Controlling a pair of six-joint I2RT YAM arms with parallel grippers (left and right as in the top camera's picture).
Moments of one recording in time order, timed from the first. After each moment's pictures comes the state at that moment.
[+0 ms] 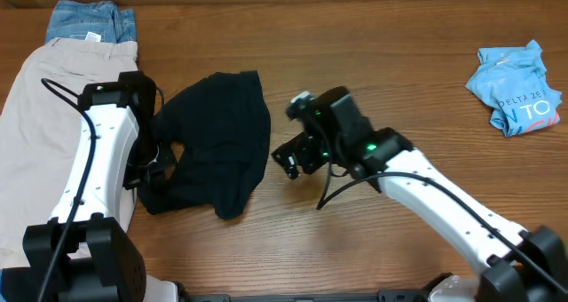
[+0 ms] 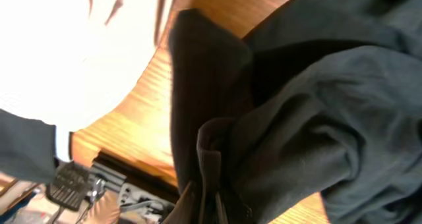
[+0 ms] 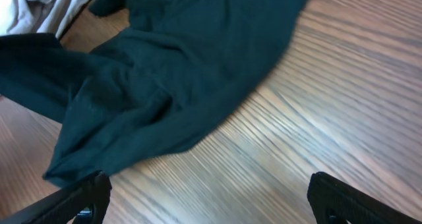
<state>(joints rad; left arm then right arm) 0.08 1.66 1.33 -1.45 -0.14 -0.42 0.62 1.55 1.10 -0.47 -0.27 0.07</state>
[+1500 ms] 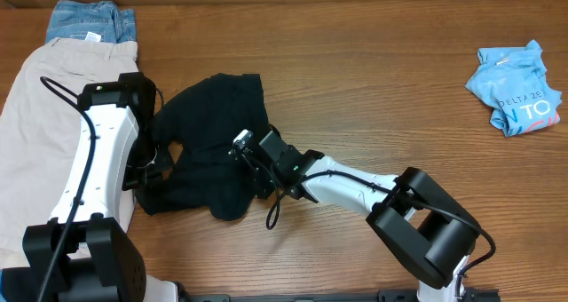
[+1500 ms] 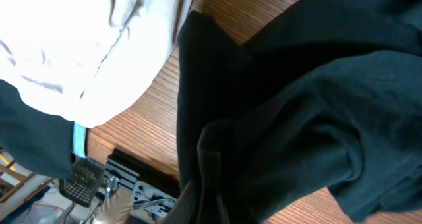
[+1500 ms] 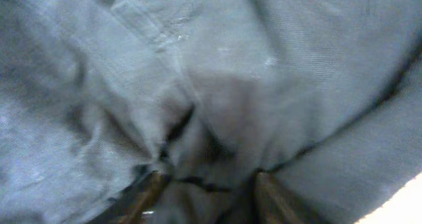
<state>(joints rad) 0.08 1.66 1.33 -1.46 -0.18 -0.42 0.84 1.97 1.13 -0.16 -0.15 0.04</state>
